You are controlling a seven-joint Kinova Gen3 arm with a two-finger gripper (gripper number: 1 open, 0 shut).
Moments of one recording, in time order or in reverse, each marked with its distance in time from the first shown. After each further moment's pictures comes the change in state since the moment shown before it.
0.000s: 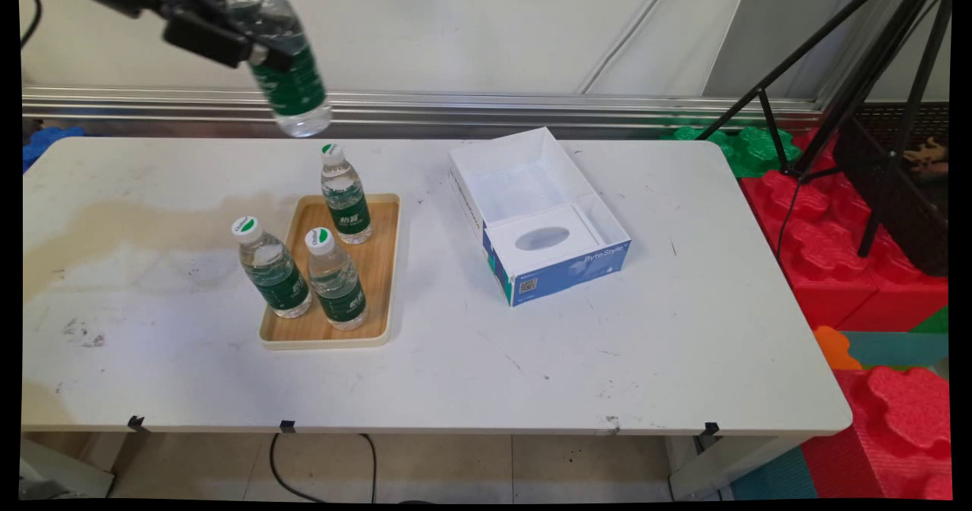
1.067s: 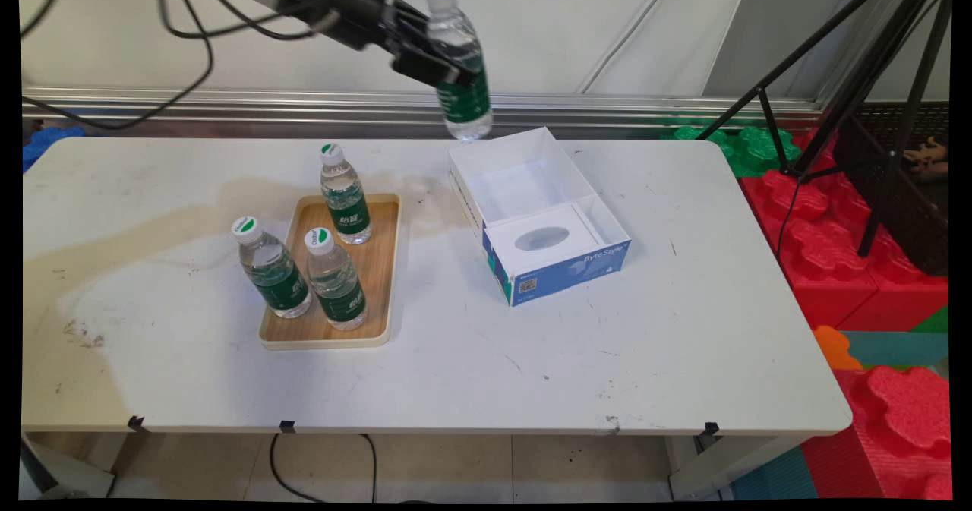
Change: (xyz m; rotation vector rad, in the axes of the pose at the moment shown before) arm 0.056 -0.030 0.180 -0.055 0.099 0.040
